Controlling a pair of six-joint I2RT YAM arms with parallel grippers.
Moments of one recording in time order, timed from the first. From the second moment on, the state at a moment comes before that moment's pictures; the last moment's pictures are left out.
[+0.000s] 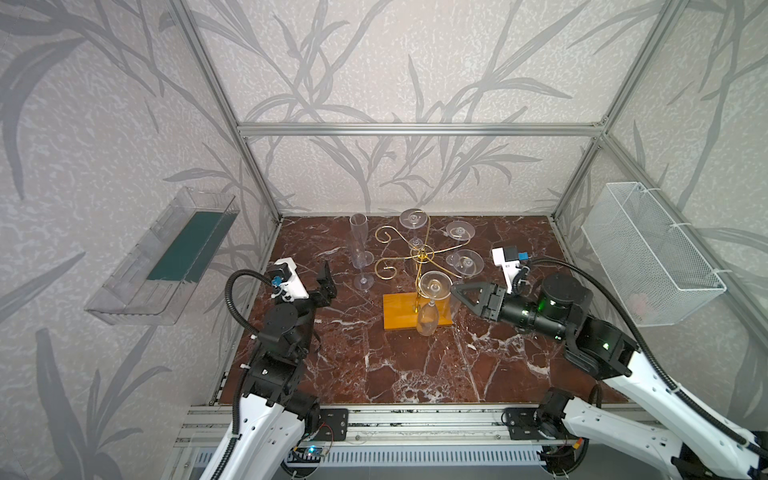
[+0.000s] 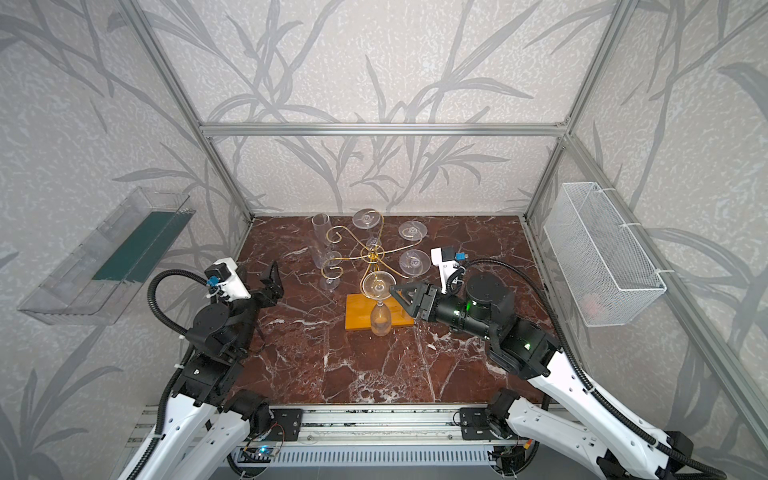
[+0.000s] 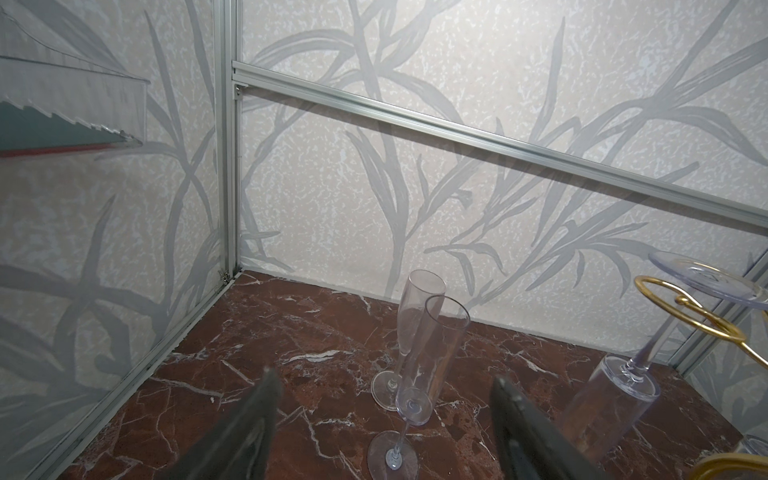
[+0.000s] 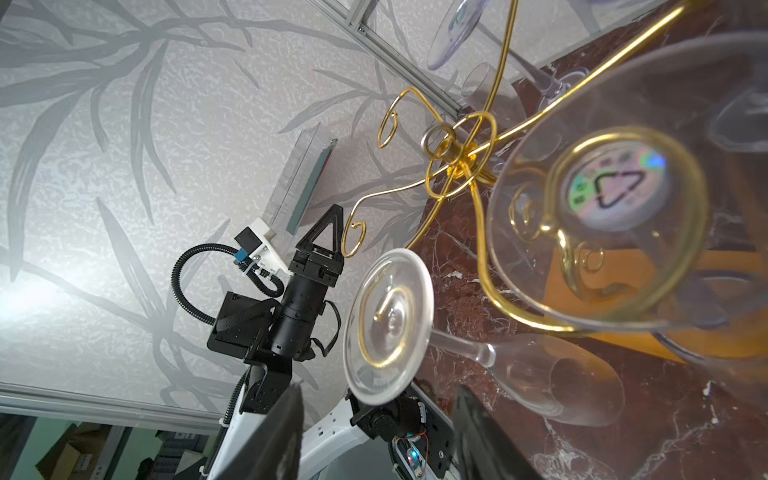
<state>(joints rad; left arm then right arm) -0.29 0.52 0.55 -0.01 -0.34 -0.24 0.81 0.83 0.99 -0.32 -0.25 1.00</state>
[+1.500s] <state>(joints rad) -0.29 0.47 0.49 -0.06 -0.32 -0.33 0.82 0.88 0.87 -0.09 -0.22 1.29</state>
